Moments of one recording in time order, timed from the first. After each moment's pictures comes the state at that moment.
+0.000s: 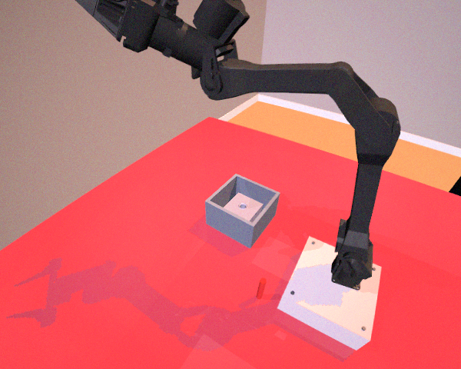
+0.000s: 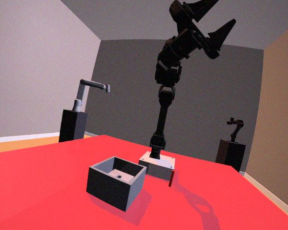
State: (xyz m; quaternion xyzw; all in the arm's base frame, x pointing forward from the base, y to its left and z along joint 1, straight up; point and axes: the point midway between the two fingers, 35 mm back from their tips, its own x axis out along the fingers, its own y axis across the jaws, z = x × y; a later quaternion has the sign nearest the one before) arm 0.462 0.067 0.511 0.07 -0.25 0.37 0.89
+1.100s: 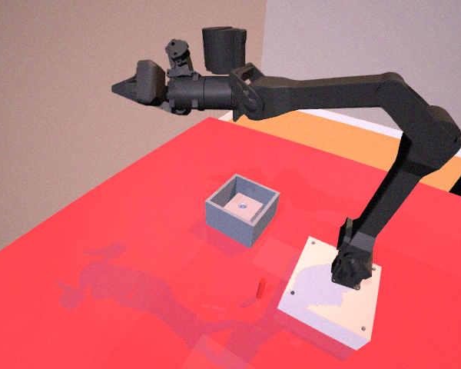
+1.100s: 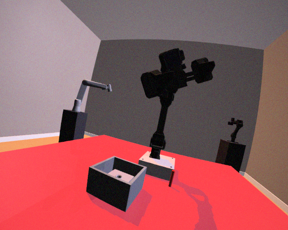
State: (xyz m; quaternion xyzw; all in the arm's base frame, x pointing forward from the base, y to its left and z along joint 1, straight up) arm 0.463 0.018 0.364 0.25 0.04 0.12 0.96
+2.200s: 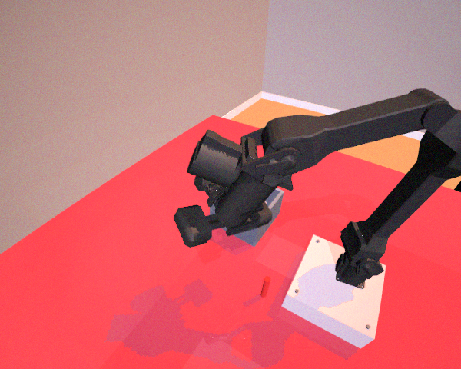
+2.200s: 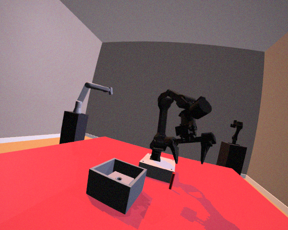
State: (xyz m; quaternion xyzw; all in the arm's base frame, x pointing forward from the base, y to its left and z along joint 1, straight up) arm 0.293 0.106 0.147 0.30 0.51 -0.12 0.80
